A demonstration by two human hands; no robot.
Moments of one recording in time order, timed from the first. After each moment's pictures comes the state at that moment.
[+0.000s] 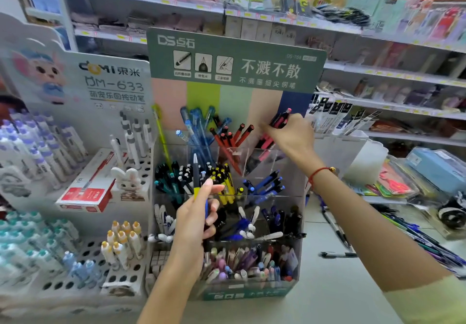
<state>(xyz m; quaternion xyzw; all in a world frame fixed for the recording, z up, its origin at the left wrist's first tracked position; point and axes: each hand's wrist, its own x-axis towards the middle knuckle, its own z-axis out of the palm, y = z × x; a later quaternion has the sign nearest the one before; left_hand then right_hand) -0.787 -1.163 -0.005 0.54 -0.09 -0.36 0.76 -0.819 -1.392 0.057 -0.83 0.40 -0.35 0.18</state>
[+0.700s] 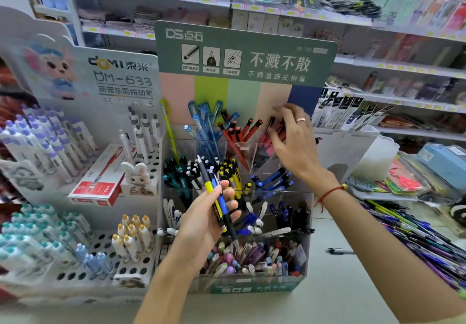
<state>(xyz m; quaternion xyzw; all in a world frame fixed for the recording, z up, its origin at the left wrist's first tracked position) -0.782 -1.156 -0.009 0.40 -0.11 -0.47 0.78 -0.831 -1.371 0.032 -0.89 0.26 -0.38 0.05</state>
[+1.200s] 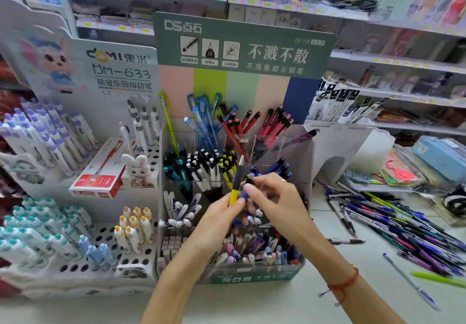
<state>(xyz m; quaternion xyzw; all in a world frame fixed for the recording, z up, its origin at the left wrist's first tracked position) -0.797 -1.153 -0.016 0.62 -0.32 -0.40 0.59 -0.890 -1.260 -0.007 -0.81 0.25 -0.27 0.46</state>
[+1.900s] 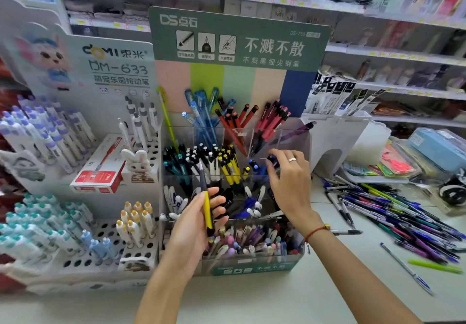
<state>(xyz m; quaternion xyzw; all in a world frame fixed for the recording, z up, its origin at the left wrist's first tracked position) -0.789 -1.126 -0.038 0.47 -0.11 -0.45 0.75 -0.871 -1.325 -0.054 -0.86 0.30 -0.41 -0.01</state>
